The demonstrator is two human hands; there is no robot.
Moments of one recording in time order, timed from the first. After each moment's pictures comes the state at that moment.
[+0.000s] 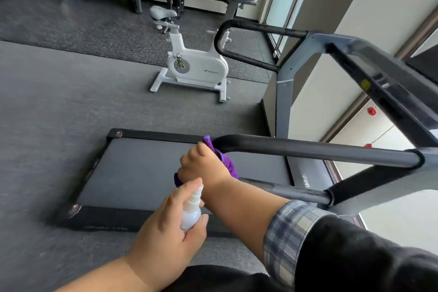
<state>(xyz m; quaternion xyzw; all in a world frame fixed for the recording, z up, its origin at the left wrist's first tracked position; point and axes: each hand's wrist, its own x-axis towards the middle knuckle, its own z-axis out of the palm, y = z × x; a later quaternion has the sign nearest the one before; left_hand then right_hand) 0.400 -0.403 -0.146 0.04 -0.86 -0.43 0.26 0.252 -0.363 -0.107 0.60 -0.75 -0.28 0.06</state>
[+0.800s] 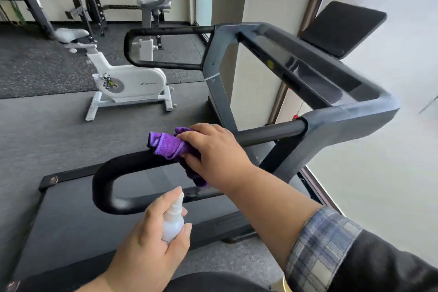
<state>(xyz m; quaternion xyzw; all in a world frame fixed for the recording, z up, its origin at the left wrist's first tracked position) 0.321 -0.290 -0.125 -0.07 -0.89 -0.40 0.20 0.156 -0.156 -0.066 0.35 -0.91 0.20 0.12</state>
